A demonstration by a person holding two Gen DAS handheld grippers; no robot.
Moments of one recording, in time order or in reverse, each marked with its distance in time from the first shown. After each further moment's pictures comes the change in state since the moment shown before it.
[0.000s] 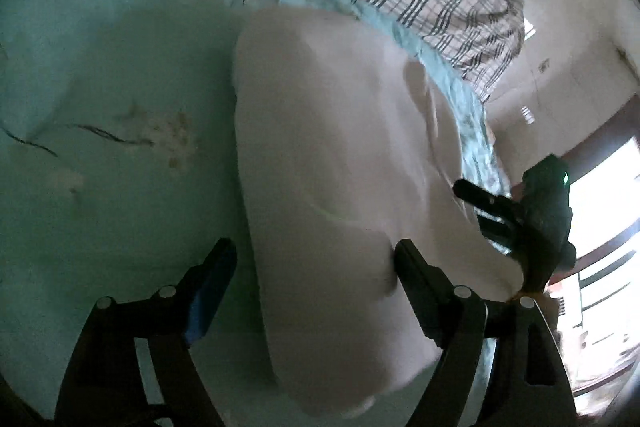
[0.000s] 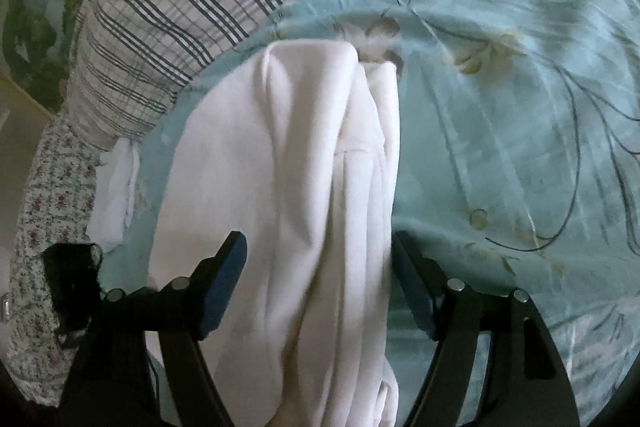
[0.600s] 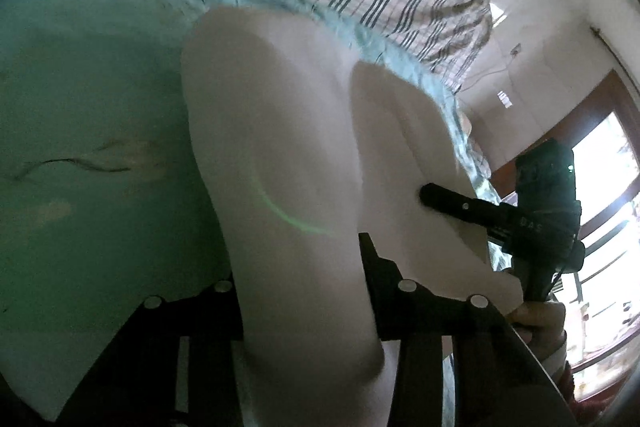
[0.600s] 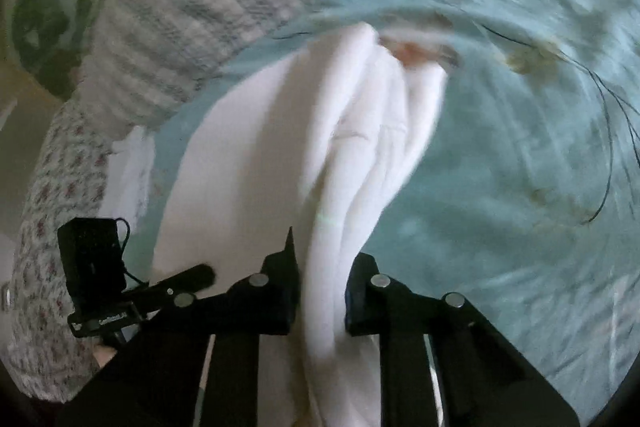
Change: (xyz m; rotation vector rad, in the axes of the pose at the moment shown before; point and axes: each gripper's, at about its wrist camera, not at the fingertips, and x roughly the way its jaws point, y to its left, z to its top) left arm -0.027 -0.025 -0.007 0.117 -0.031 -0.036; right arm -0.007 0.056 -0.019 -0.043 -0.001 0.034
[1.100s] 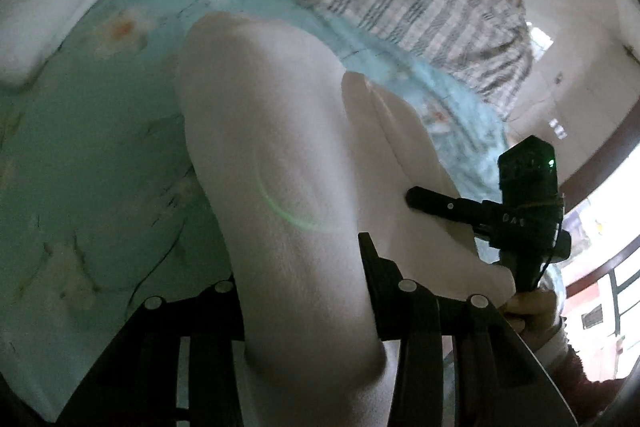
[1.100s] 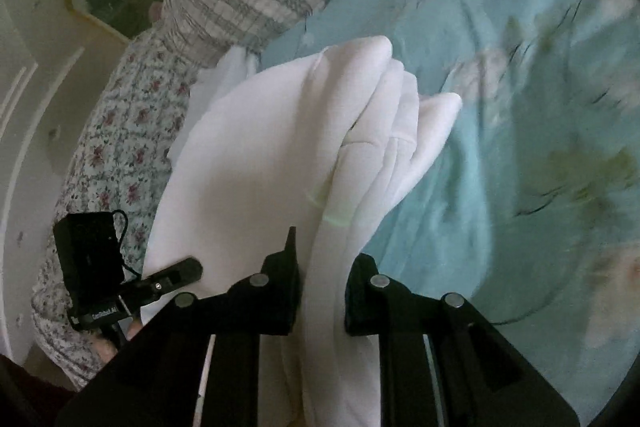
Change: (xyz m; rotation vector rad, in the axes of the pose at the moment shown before) left arm -0.152 0.077 -0.093 -0.096 -0.093 0.246; right arm 0.093 0.119 -0.079 -0.097 0.147 0.280
